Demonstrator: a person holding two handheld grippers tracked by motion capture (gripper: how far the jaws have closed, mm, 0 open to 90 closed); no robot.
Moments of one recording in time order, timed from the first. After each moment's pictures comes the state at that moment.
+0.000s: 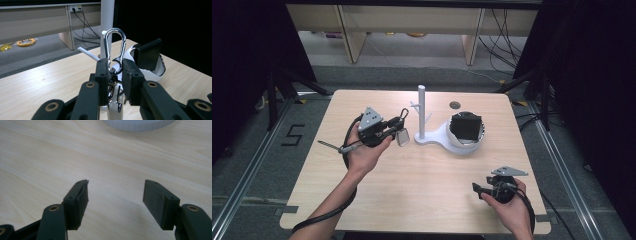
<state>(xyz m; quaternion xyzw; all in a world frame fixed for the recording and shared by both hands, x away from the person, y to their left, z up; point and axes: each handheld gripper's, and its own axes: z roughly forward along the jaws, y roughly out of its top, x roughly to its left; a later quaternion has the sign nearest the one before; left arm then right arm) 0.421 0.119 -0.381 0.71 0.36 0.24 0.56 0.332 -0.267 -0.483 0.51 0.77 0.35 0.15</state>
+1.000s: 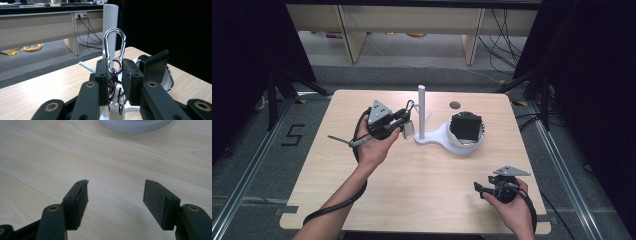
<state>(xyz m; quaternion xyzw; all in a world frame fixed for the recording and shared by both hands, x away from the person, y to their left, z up) 0.439 0.100 -0.377 0.69 0.37 0.26 0.57 0.332 -0.270 -0.481 0.51 0.77 0.35 0.16</state>
